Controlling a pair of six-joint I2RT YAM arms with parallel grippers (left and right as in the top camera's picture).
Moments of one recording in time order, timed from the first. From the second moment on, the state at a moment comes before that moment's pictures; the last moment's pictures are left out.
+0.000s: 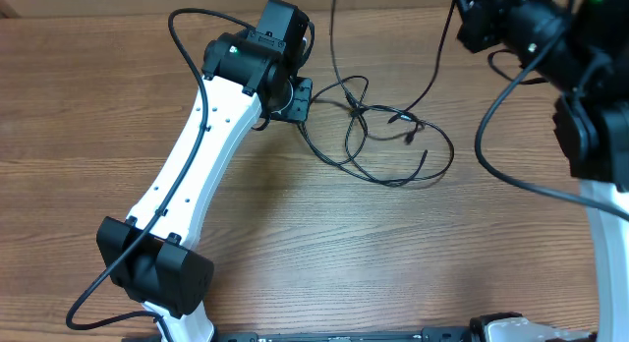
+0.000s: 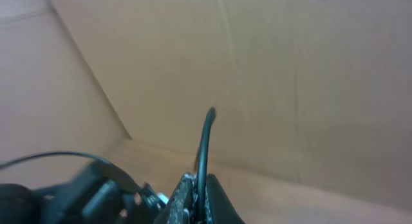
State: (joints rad) left arm -0.41 1.88 1.94 -1.26 -0.02 -0.23; right arm 0.15 1.42 1.90 -0.60 -0.43 0.23
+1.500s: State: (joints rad) left arm -0.39 1.88 1.94 -1.29 -0.04 -0.29; right arm 0.15 1.59 1.90 -1.33 0.09 0.34
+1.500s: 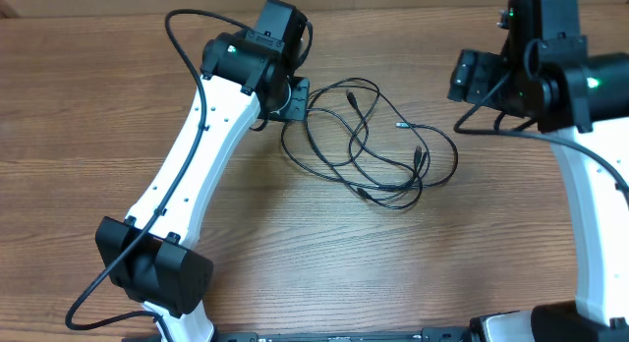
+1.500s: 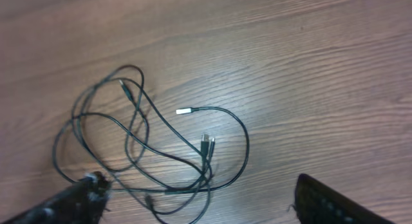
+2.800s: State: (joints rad) left arm -0.10 1.88 1.94 -1.48 -0.04 -0.39; right arm 0.12 2.04 1.58 -1.11 -0.26 0.12
